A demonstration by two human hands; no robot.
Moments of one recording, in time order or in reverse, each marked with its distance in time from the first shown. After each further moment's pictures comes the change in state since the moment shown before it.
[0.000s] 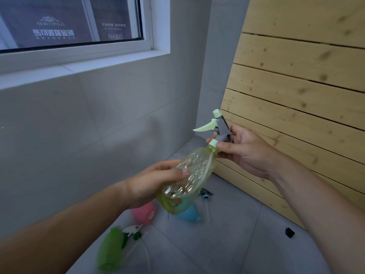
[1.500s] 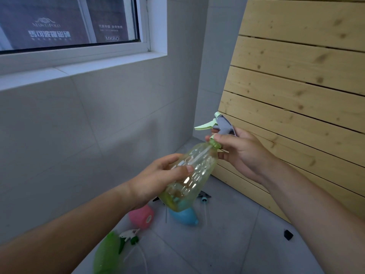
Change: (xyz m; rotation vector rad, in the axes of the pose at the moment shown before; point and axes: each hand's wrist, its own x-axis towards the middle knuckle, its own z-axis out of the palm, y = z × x) left_hand 0.010 0.007 0.008 0.075 0.080 0.154; right_hand 0.010 0.005 0.010 0.137 0.171 -0.039
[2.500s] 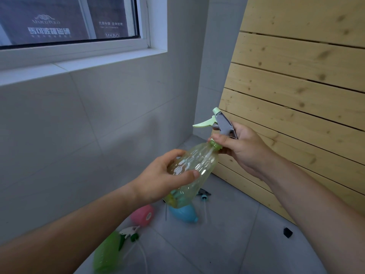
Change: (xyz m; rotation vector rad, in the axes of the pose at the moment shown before) left_hand 0.004 -0.009 0.004 0.223 0.100 0.119; right_hand 0.003 0.001 -0.004 -0.223 0.004 -0.053
